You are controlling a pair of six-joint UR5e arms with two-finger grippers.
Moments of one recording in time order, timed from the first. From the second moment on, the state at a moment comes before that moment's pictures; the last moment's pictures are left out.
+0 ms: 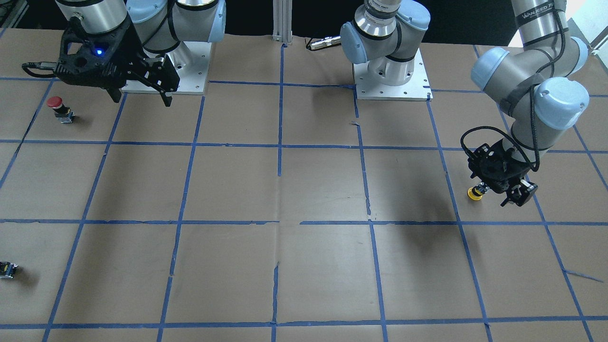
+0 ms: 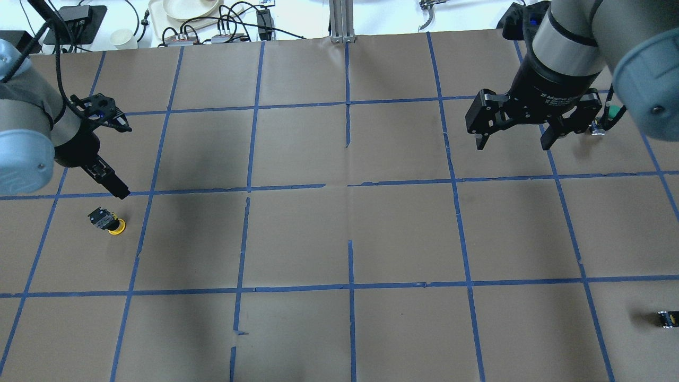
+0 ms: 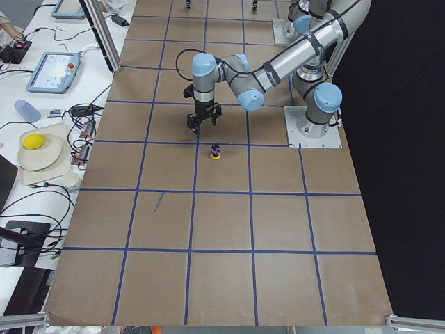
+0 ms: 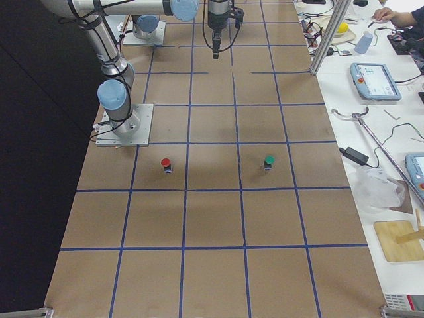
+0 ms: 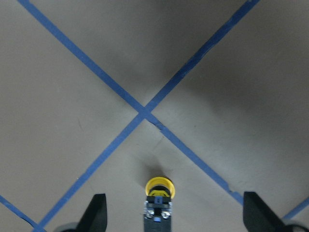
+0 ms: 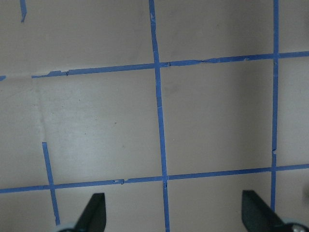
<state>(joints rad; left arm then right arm) -1.12 -1.75 -2.01 -0.85 1.69 1.55 1.57 -1.67 1.66 -1.55 -1.57 0.06</state>
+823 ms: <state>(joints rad) -1.06 -1.79 -2.10 -0.78 1.70 1.81 1.56 -1.67 1.67 -1.54 -1.58 0.06</state>
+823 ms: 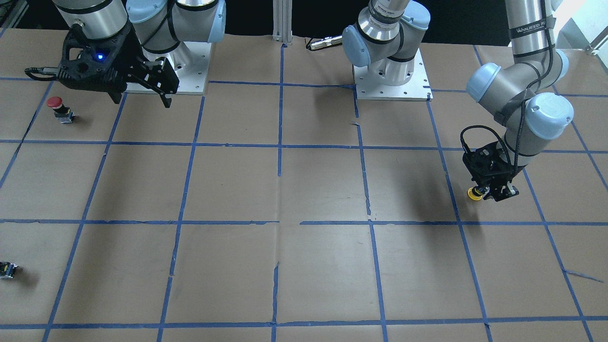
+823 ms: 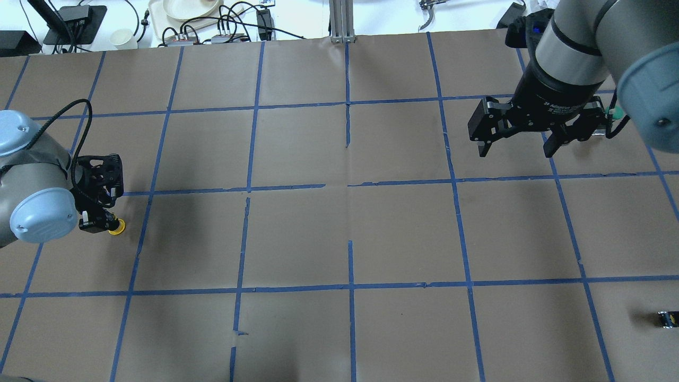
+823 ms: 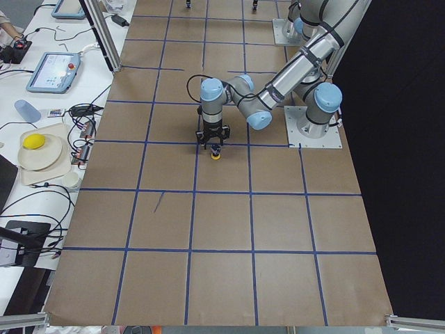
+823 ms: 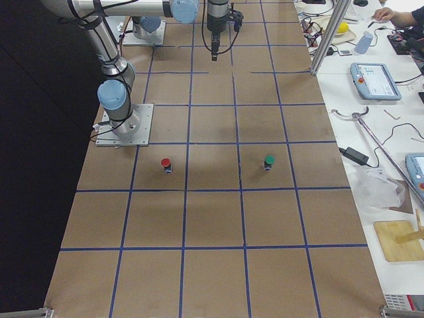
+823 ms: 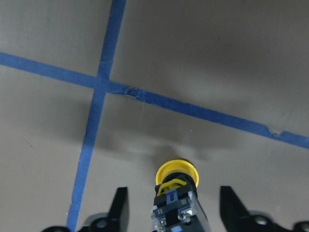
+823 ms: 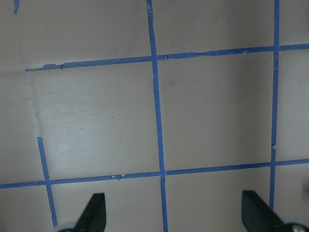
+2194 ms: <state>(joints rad) -1.06 -1.76 -2.09 -0.82 1.68 1.73 1.56 -1.67 1.68 -1.55 -1.58 0.03</state>
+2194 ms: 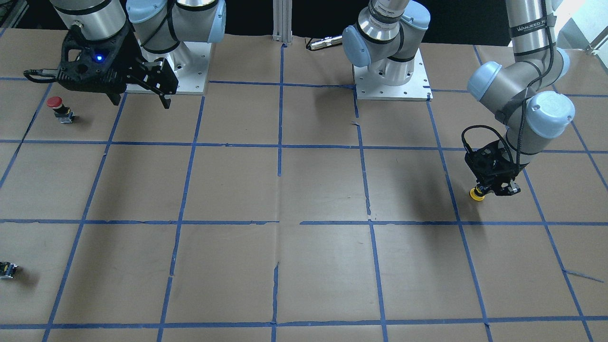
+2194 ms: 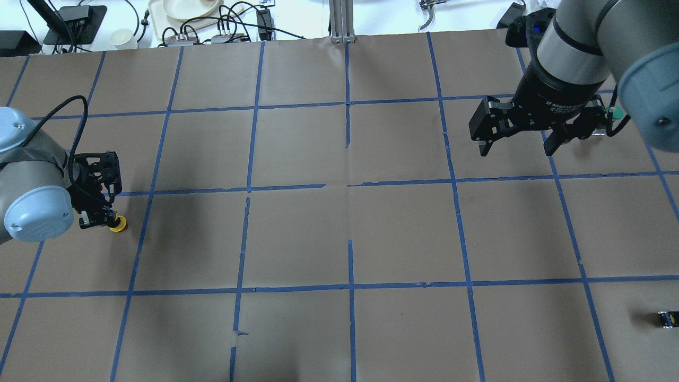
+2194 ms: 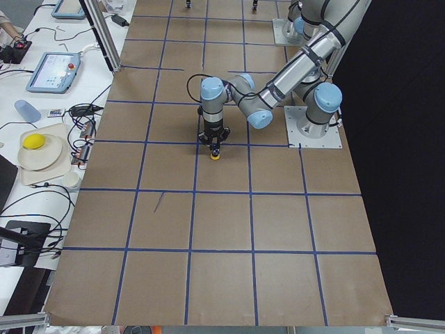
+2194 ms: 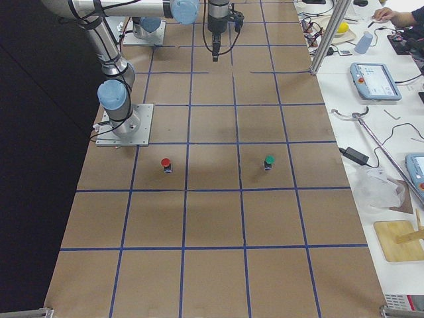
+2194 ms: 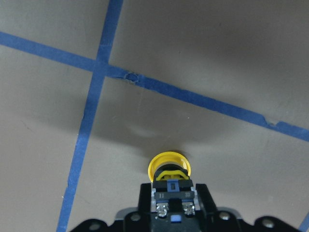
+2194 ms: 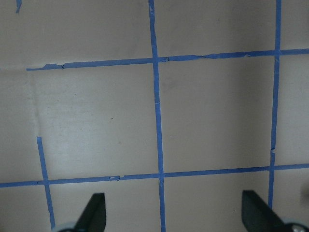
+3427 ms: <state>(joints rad) -1.23 -1.74 -2.16 -1.09 0.76 0.97 1.43 -1.68 1.66 -1.43 -1.38 0.04</state>
